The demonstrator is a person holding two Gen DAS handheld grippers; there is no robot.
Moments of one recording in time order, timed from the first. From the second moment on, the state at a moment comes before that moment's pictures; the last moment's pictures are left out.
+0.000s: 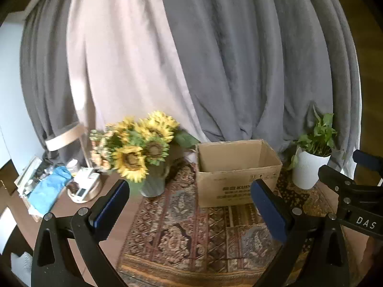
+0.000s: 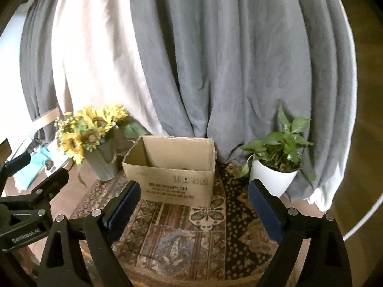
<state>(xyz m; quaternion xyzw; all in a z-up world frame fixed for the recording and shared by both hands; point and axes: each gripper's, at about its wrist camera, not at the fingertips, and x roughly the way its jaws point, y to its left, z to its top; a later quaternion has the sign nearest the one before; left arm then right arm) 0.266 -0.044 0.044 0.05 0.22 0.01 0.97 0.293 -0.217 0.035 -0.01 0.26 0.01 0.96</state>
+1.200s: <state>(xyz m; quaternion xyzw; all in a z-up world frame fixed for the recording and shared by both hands) 0.041 0.034 0.067 0.05 0.18 -0.02 0.98 0.047 -0.125 0.067 0.01 0.20 -0.04 0.98</state>
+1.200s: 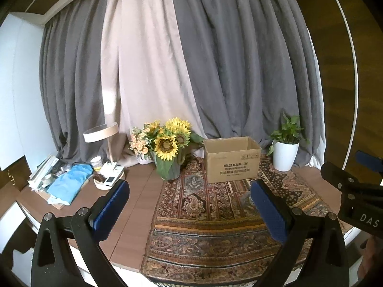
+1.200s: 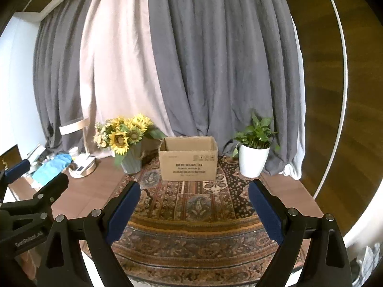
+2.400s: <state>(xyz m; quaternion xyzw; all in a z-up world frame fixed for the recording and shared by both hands) -0.051 0.008 0.079 0.04 0.14 -0.01 0.99 -0.055 -0.146 0.083 0.00 0.16 -0.03 0.99</state>
